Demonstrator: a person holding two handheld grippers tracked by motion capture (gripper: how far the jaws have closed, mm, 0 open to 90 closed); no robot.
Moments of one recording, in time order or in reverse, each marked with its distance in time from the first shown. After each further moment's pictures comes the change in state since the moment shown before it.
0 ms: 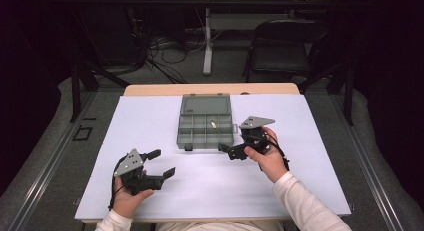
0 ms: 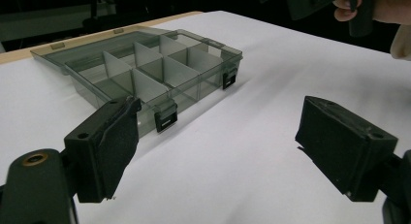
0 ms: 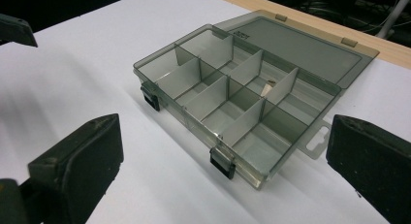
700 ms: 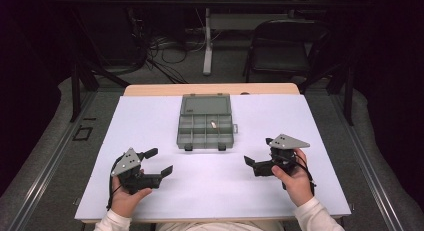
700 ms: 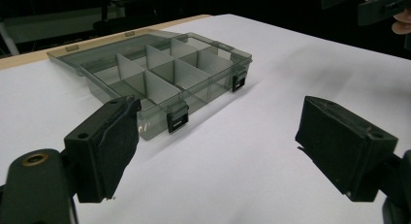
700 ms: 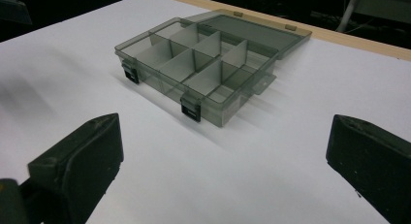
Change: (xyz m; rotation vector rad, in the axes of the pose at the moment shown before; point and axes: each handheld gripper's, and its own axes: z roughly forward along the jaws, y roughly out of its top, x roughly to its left) left arm 0.004 0.000 -0.004 -0.012 0.031 -0.003; right arm -0.007 -0.053 -0.068 -0.086 -0.104 0.044
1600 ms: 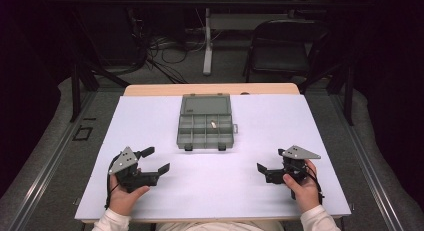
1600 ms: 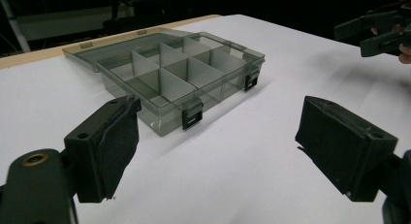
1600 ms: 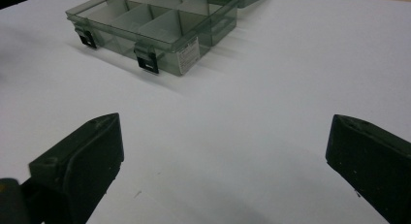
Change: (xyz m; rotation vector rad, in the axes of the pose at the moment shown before) left arm 0.008 -0.003 -0.002 -0.007 0.028 -0.018; right arm -0.030 -0.054 -0.004 0.020 -0.061 0.080
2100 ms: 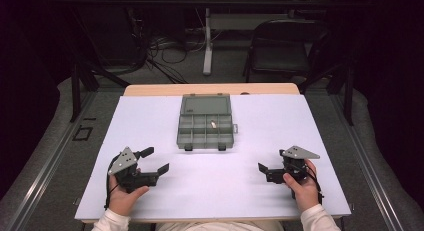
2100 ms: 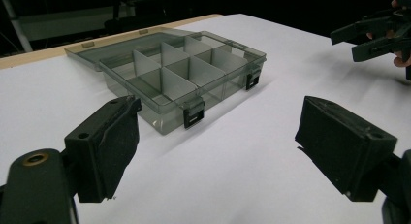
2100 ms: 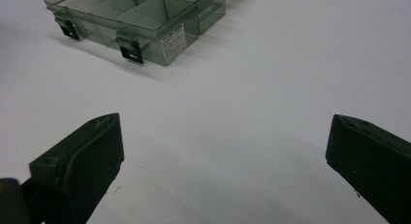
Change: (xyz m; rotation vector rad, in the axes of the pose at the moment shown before) left arm 0.000 0.000 -0.002 0.008 0.008 0.010; right arm -0.007 -0.007 0.006 0.020 -0.023 0.016
